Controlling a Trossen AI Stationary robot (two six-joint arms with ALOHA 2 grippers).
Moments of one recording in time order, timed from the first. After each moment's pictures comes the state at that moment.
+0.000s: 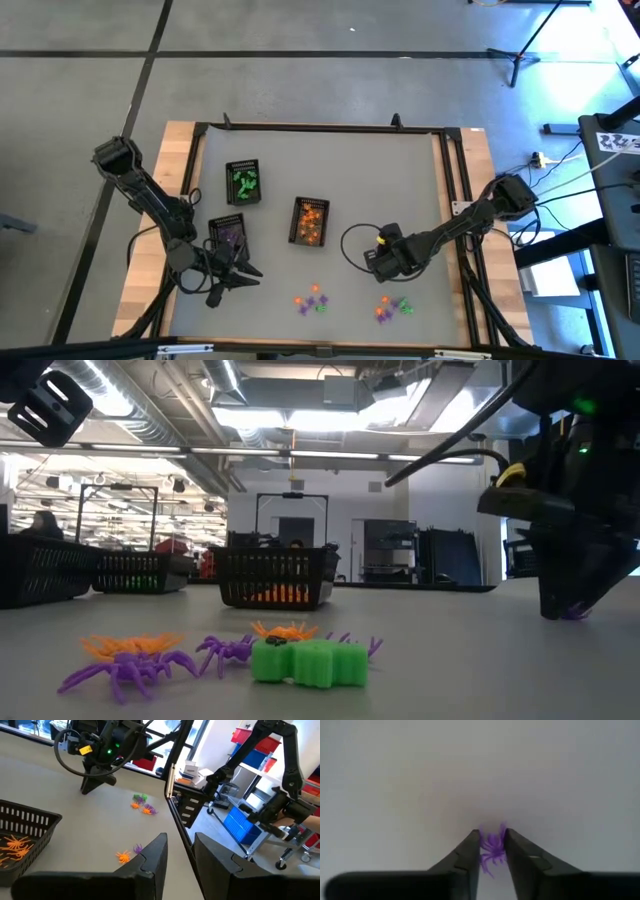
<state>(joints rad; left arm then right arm) -0.89 1.21 0.30 0.77 -0.66 -0.49 0.51 1.75 0.91 -0.71 0.24 1.72</state>
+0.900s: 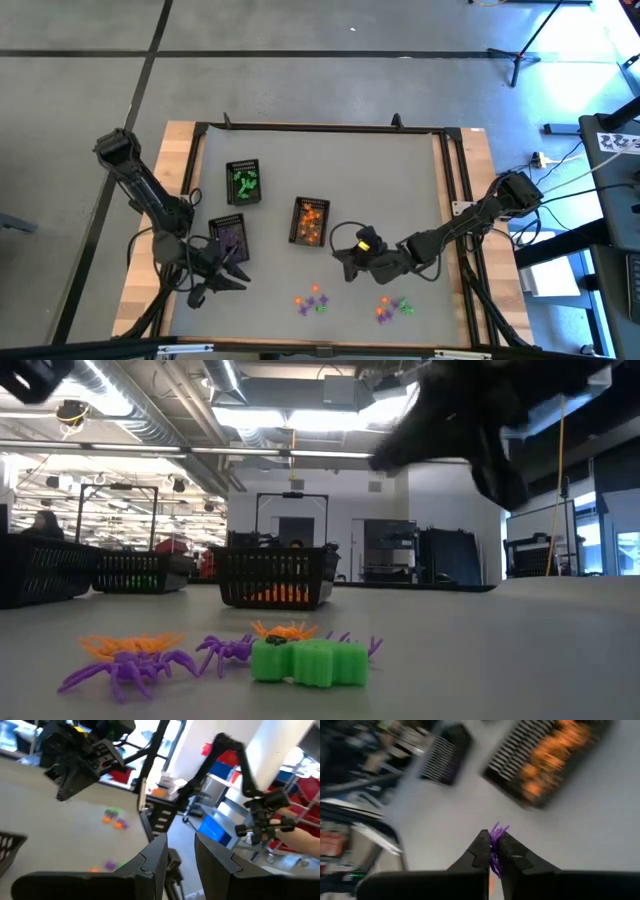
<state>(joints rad) -0.96 1.08 0.30 0.77 -0.62 -0.44 0.51 1.66 0.90 0.15 0.58 1.29</state>
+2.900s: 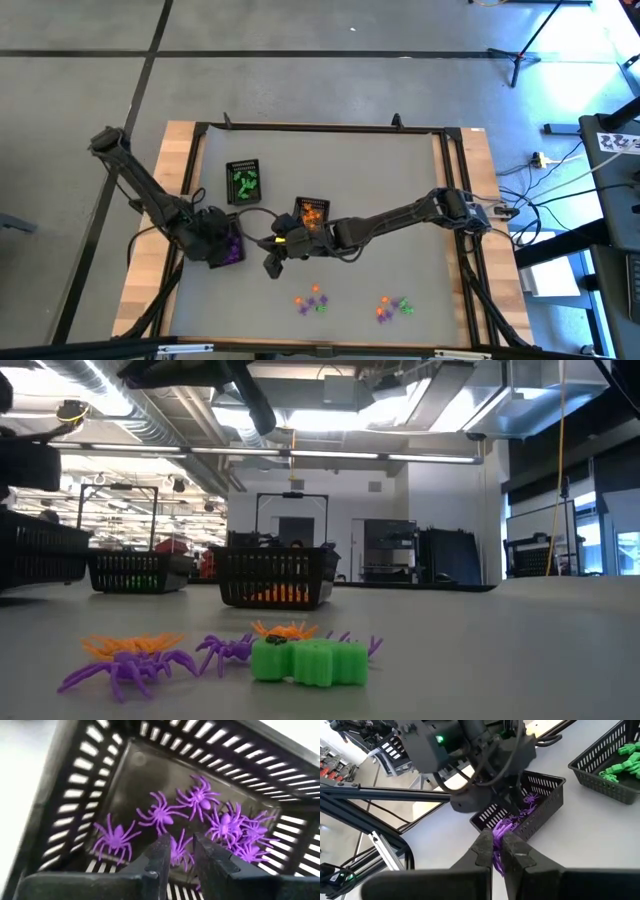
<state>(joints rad) -0.79 0.75 0.31 -0.78 -0.35 -1.43 0.27 2.19 1.87 -0.12 0.30 0.70</state>
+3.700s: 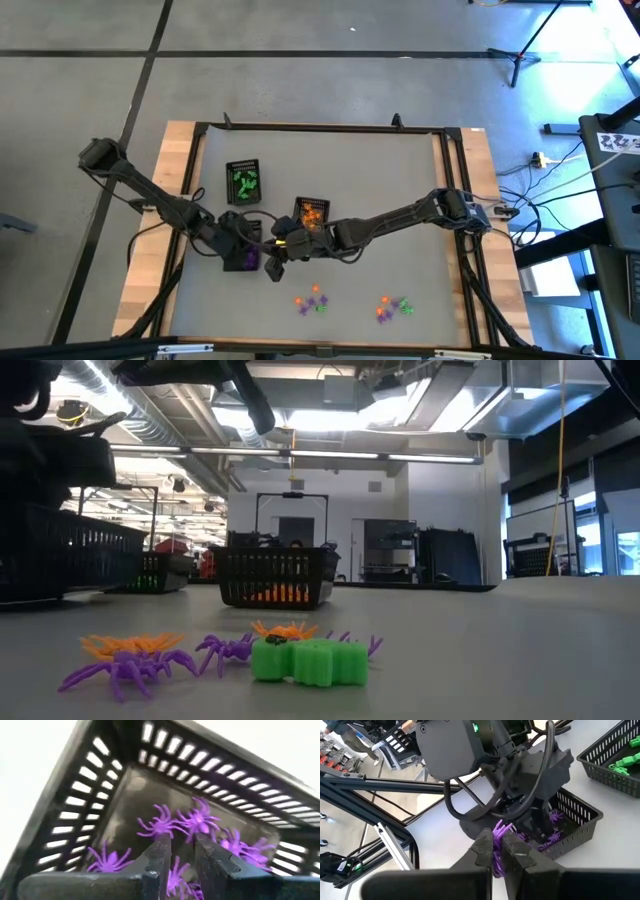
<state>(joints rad) -0.52 1.03 0.32 -0.30 -0.28 -0.93 0.27 2.19 1.87 -0.13 0.27 0.70</state>
